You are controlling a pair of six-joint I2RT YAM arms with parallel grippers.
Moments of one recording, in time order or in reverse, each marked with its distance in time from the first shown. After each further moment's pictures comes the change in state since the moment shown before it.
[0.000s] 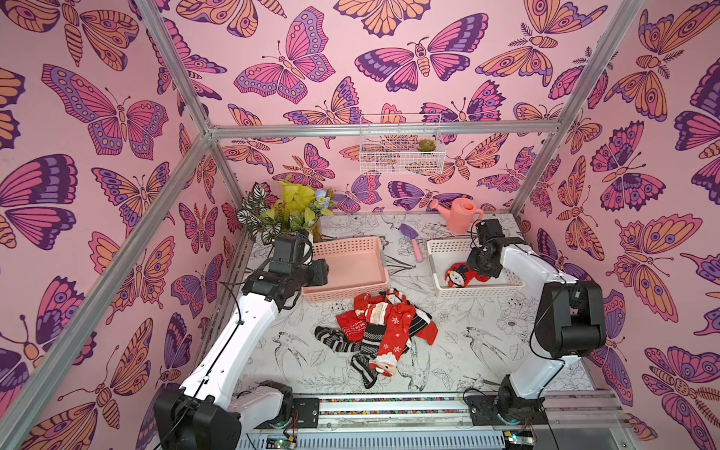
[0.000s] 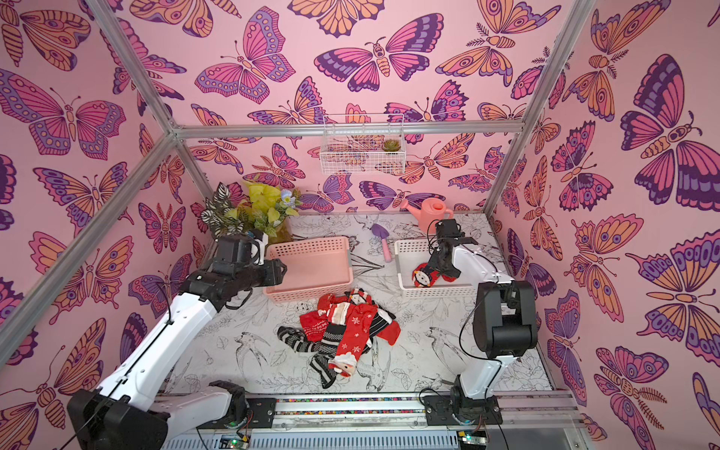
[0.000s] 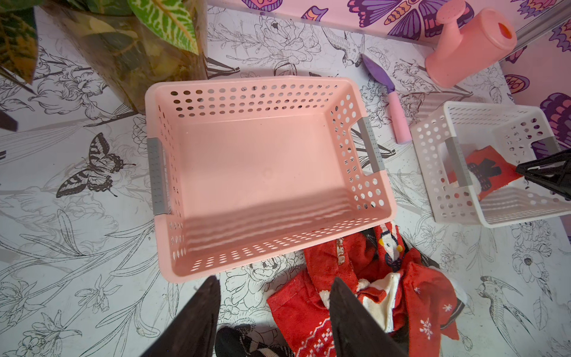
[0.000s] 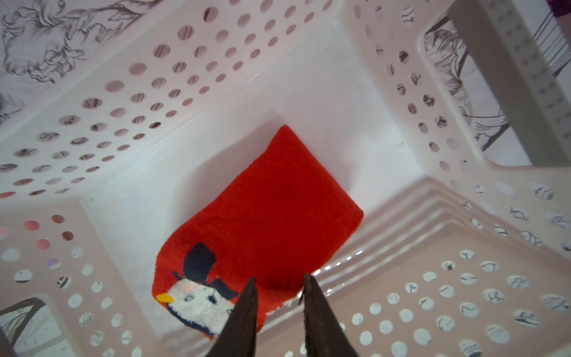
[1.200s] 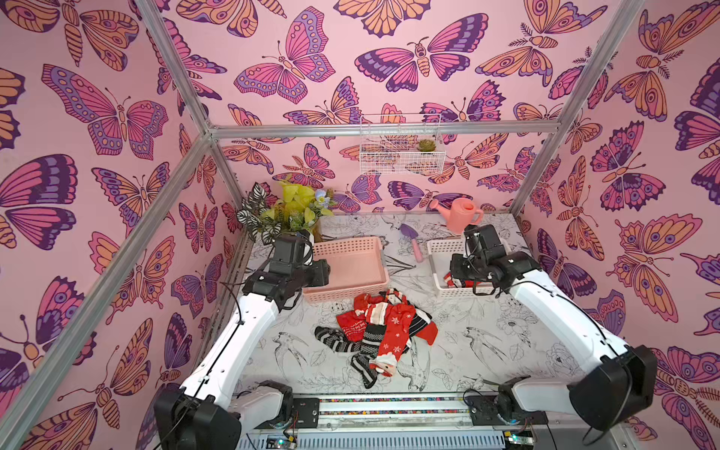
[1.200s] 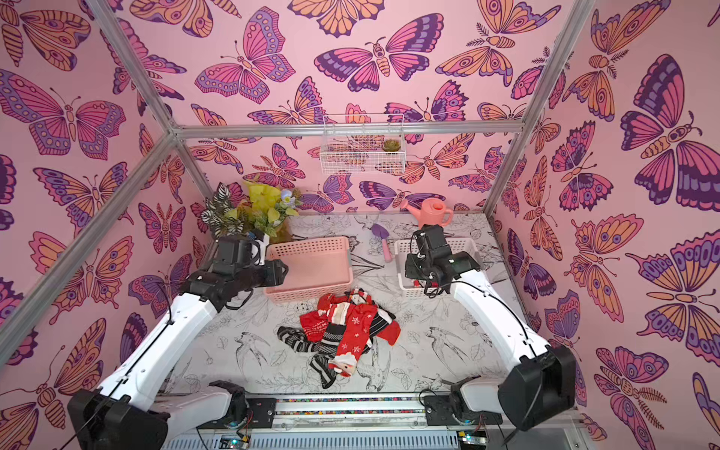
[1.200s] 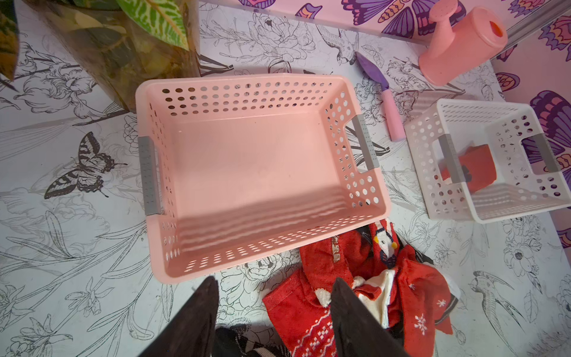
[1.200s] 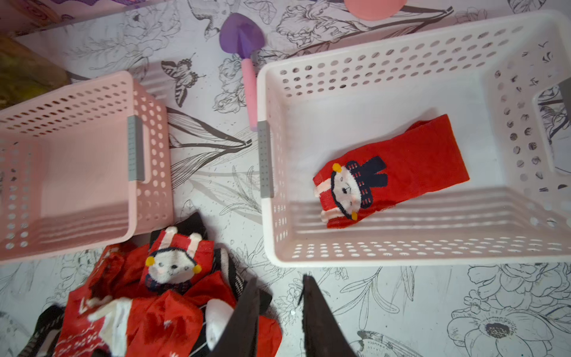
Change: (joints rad) left arm 0.000 0.000 -0.010 0.012 0.024 0.000; right arm 0.327 -0.447 -0.089 -0.089 -0.116 -0.120
